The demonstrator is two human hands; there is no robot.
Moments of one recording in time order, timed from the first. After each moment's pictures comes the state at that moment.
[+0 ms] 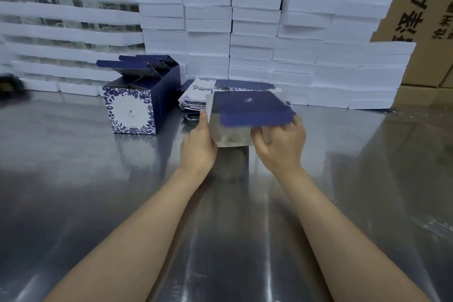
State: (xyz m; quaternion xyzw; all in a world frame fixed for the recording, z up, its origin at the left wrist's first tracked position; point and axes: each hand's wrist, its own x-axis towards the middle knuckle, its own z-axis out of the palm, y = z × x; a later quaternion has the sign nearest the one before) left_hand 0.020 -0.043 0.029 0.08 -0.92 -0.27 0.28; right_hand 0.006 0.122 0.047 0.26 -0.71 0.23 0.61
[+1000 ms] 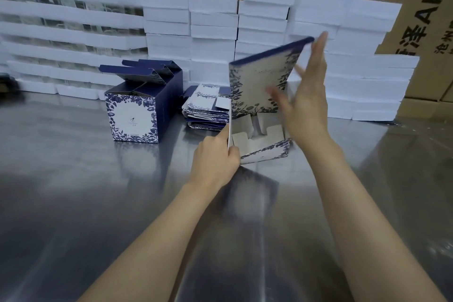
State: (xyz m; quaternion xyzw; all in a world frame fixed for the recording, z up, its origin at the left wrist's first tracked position) left_hand 0.034 -0.034 0.045 -0.03 -0.89 -0.31 0.32; right_hand -0.008 0.124 0.132 0.25 -0.79 0.36 0.43
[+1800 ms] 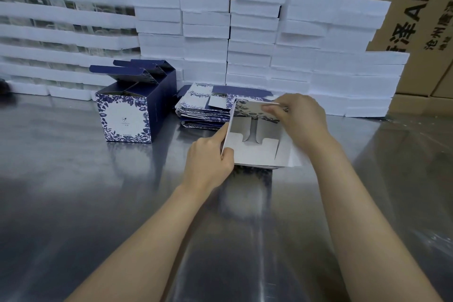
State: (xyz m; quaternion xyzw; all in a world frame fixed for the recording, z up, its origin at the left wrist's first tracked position) left_hand 0.046 -0.030 0.045 -0.07 -0.89 -0.29 0.35; right_hand -0.021 0.154 0.118 0.16 -0.91 0.22 0.30
